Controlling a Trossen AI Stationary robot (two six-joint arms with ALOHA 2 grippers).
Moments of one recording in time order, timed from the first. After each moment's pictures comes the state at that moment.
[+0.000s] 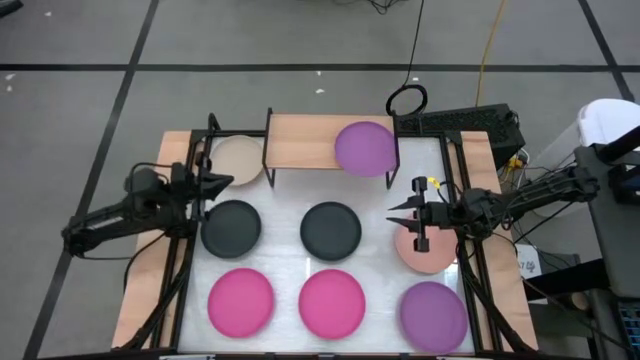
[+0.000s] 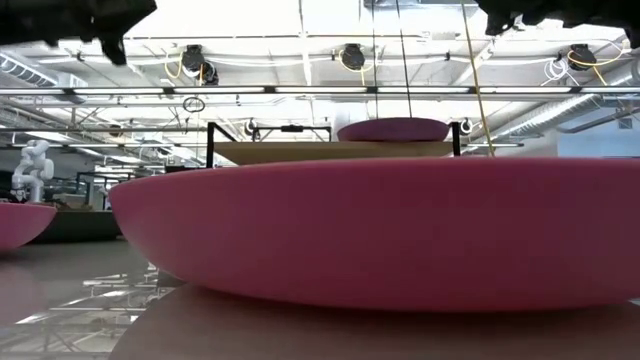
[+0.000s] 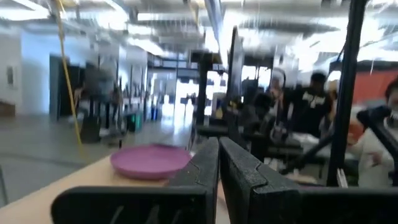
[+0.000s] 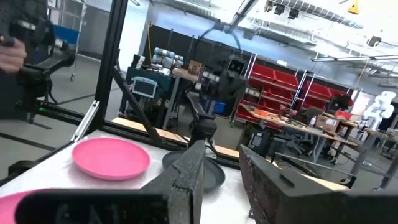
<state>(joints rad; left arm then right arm) 0.30 0.16 0.31 0.09 0.17 -0.10 0.24 0.68 0.31 0.50 0.18 -0.30</state>
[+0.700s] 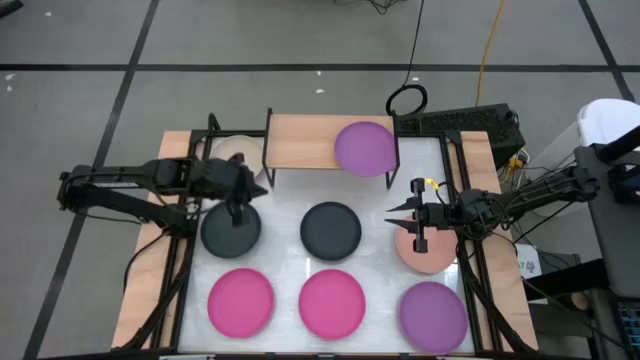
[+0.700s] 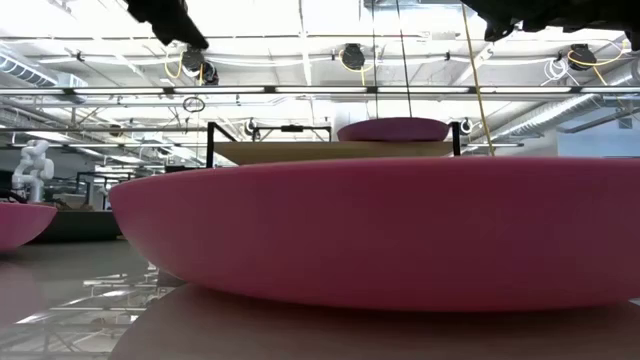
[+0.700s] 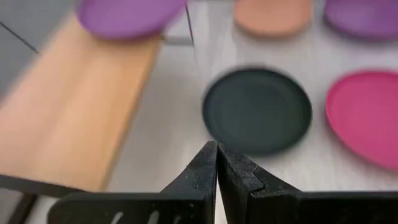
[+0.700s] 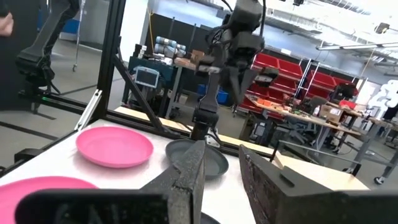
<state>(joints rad) 0.01 0.99 1.02 -0.73 -0.15 -0.01 0.24 0.68 0.31 0.46 0.19 -0.28</state>
